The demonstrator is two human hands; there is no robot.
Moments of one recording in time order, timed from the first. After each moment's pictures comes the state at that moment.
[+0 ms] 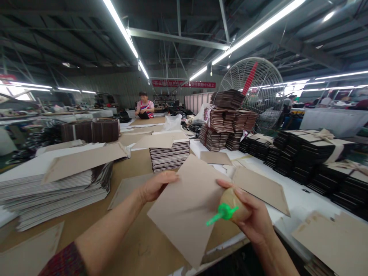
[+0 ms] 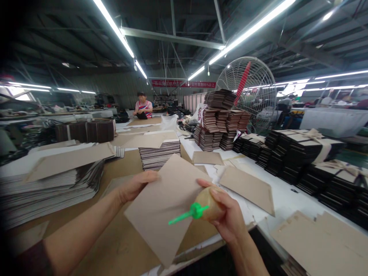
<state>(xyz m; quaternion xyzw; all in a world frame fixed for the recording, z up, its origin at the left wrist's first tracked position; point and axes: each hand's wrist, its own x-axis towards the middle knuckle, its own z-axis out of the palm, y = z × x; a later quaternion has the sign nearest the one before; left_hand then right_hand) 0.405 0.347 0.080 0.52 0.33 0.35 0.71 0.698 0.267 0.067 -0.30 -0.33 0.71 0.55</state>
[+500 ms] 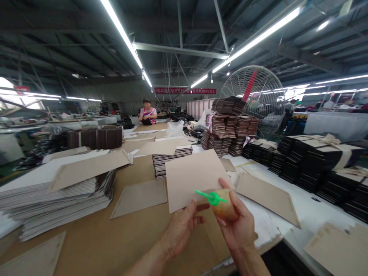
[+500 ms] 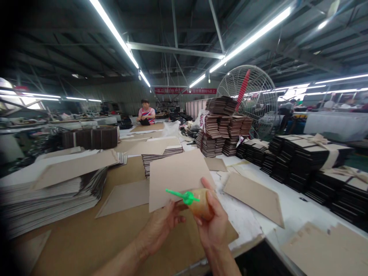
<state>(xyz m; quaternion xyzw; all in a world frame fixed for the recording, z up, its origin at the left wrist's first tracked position) 0.487 0.286 0.021 0.37 0.24 0.56 0.70 0.636 0.281 0.056 -0.24 -0.23 0.63 0.70</state>
